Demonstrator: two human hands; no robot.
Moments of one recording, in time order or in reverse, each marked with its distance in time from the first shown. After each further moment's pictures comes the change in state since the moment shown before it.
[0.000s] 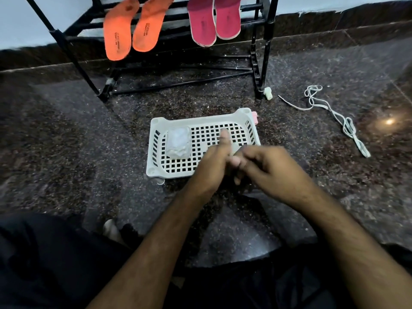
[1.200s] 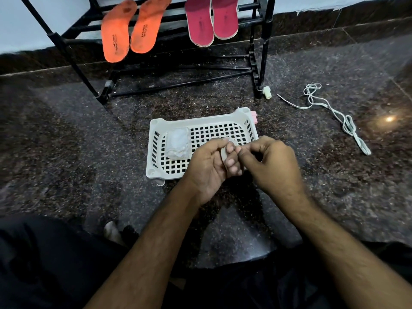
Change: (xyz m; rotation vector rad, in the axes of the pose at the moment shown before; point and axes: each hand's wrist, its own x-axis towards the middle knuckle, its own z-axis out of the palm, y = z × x) left_hand 0.007 0.003 -0.008 -0.604 -0.143 -0.169; right_hand 0.006 -0.001 0.017 -0.021 0.404 0.293
